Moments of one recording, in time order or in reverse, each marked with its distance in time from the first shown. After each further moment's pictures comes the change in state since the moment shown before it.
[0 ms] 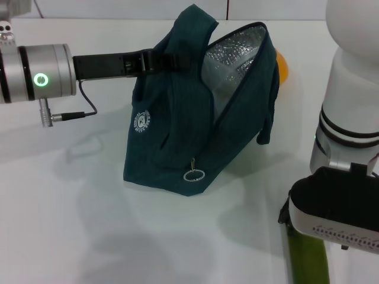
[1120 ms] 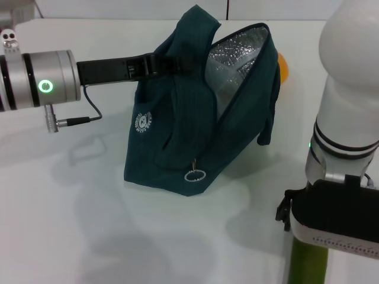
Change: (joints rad) left arm 0.010 -0.005 0.016 -0.037 -0.039 -0.016 0.032; right arm -0.020 -0.004 -0.082 0.046 -0.035 0.128 -0.057
